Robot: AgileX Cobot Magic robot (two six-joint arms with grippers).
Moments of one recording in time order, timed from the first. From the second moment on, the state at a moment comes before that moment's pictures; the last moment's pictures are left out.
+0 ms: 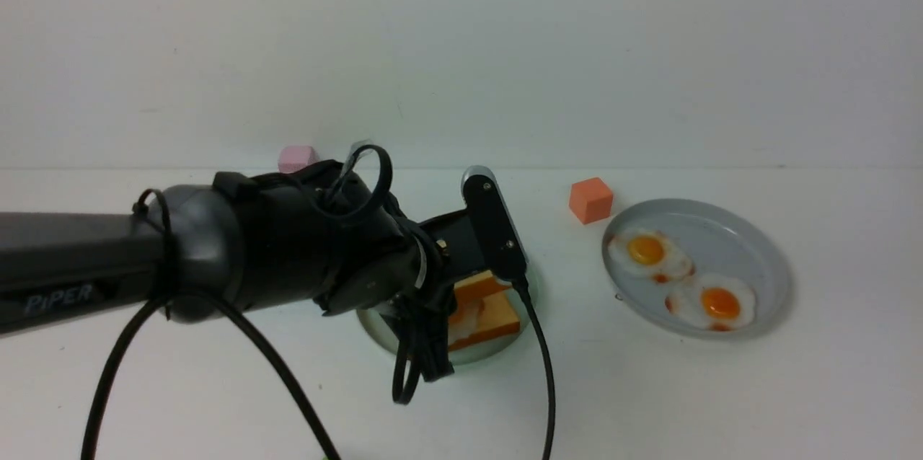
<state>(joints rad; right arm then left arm) 0.77 0.68 -1.15 -0.15 1.21 0.20 -0.66 1.80 -1.15 0.41 0.37 0.28</state>
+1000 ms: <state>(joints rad) 0.77 0.68 -1.15 -0.15 1.22 0.20 -0.66 1.74 -1.15 0.33 0.42 0.28</state>
